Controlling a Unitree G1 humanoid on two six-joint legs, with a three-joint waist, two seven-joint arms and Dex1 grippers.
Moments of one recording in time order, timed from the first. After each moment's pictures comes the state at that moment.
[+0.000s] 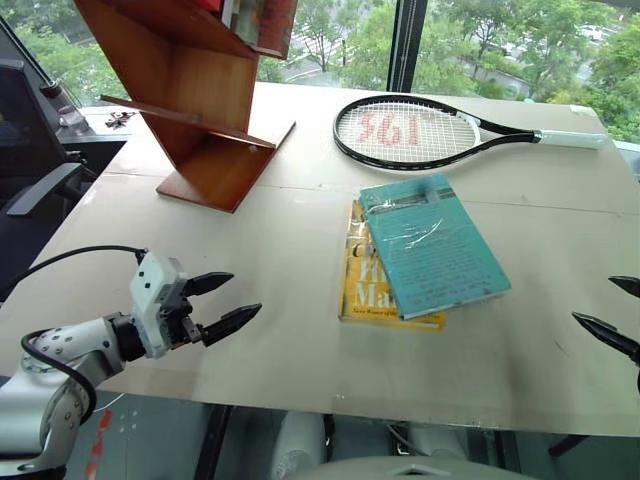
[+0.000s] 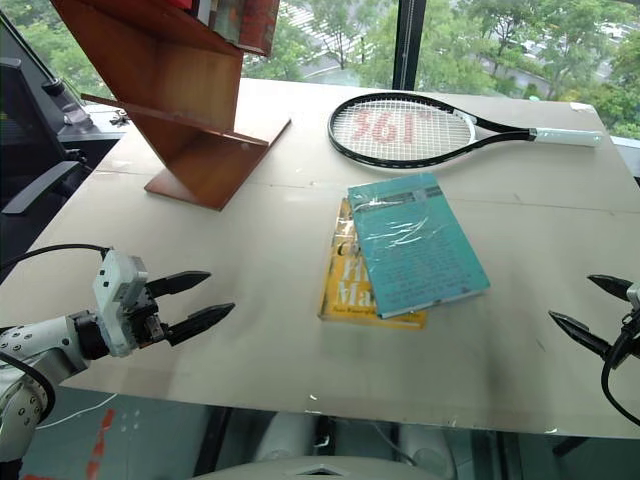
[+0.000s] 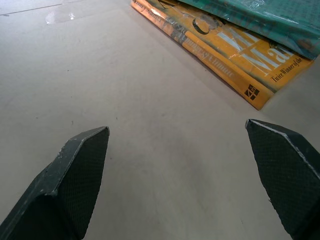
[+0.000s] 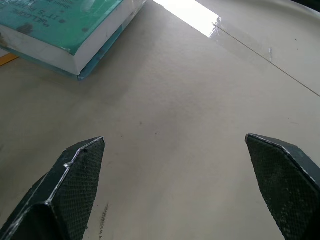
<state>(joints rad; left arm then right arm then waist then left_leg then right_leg) 0.24 0.81 0.42 -0.41 -0.63 0.54 -0.96 0.38 -0.83 -0.66 -0.20 0.44 0.26 1.04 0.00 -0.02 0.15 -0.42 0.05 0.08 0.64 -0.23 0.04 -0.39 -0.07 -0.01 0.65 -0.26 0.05</state>
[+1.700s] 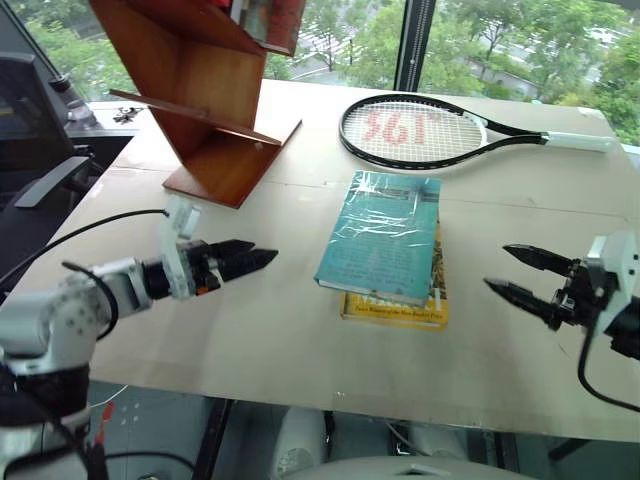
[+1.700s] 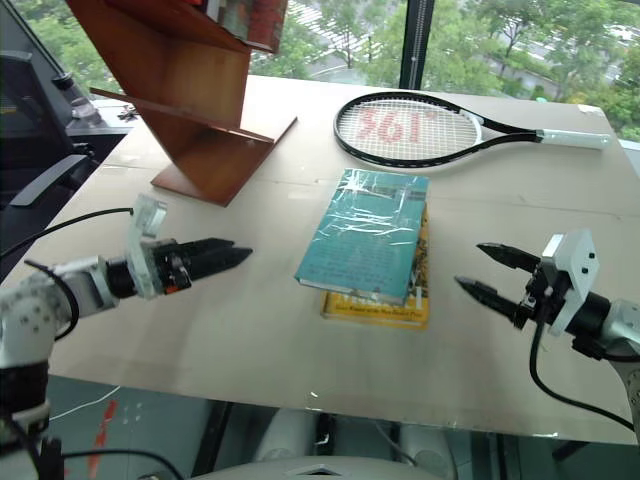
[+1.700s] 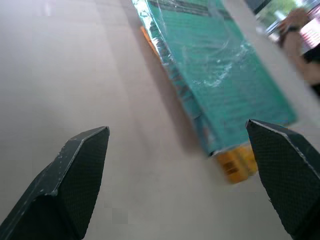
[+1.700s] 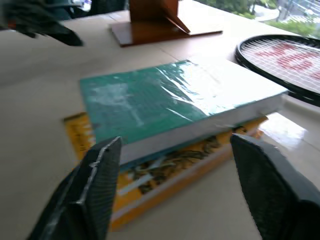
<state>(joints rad) -0.43 0.82 0.32 0.00 -0.98 1.29 -0.74 0.19 -0.70 -0.48 -0.60 0.71 0.48 0.97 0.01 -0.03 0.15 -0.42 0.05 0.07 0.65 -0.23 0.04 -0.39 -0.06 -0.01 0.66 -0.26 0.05</state>
